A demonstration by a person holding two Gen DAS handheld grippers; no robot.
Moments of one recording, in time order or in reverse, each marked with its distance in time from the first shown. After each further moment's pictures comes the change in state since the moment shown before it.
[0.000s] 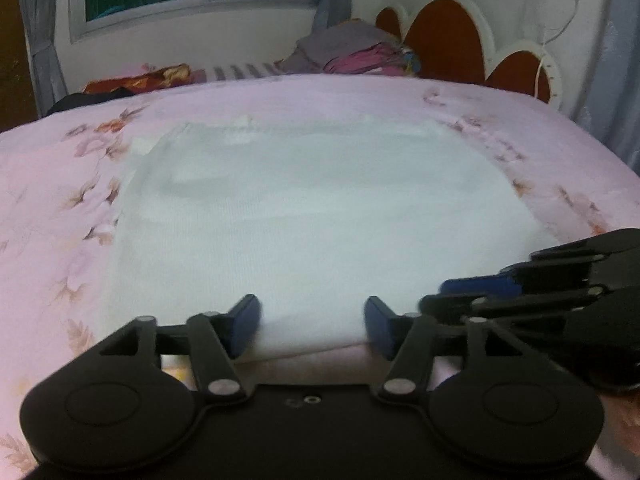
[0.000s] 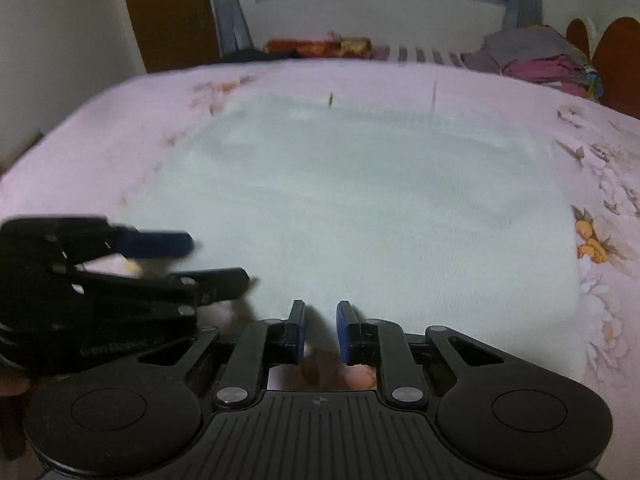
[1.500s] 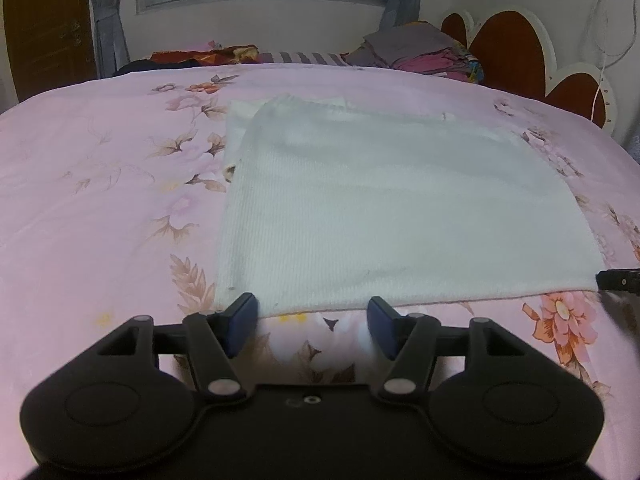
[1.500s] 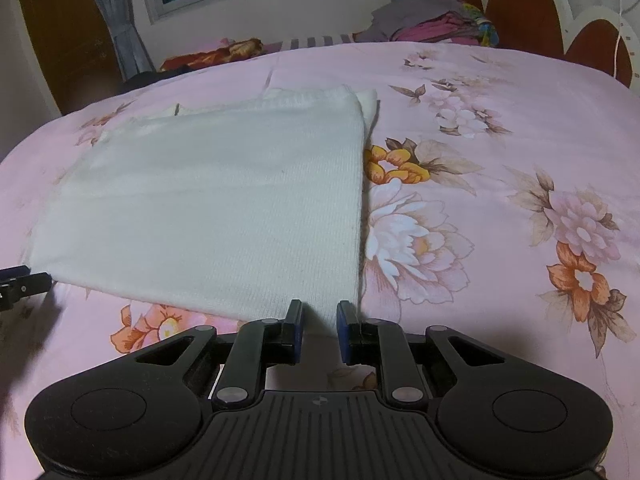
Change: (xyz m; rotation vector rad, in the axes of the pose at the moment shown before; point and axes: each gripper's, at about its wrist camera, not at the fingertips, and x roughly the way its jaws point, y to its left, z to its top) left arm -0.024 0.044 -0.022 -0.130 0.022 0.126; right arm -0.052 -0.105 -0.034 0.223 -0.006 -0.174
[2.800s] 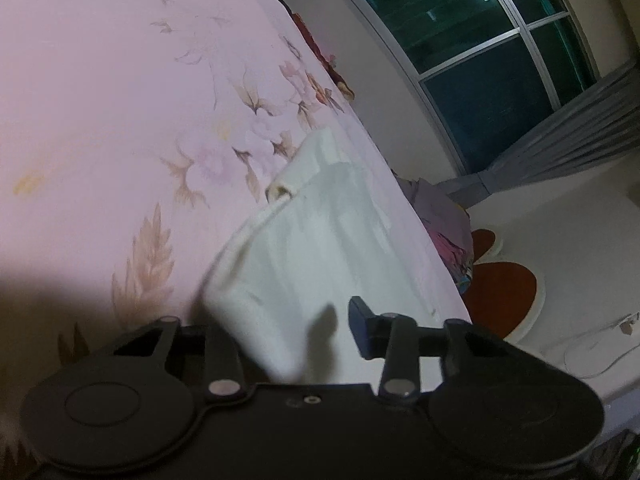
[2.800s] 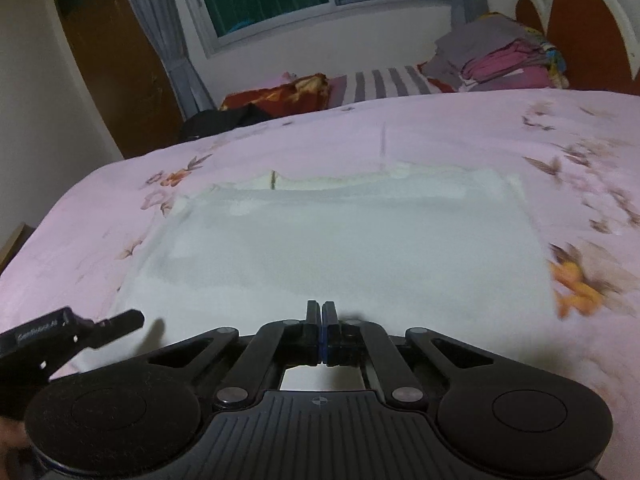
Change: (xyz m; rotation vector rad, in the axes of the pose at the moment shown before) left arm 0.049 0.069 -0.005 -0.911 -0.191 -0.267; right arm 0.062 0.085 0.089 0.004 -0.093 0.201
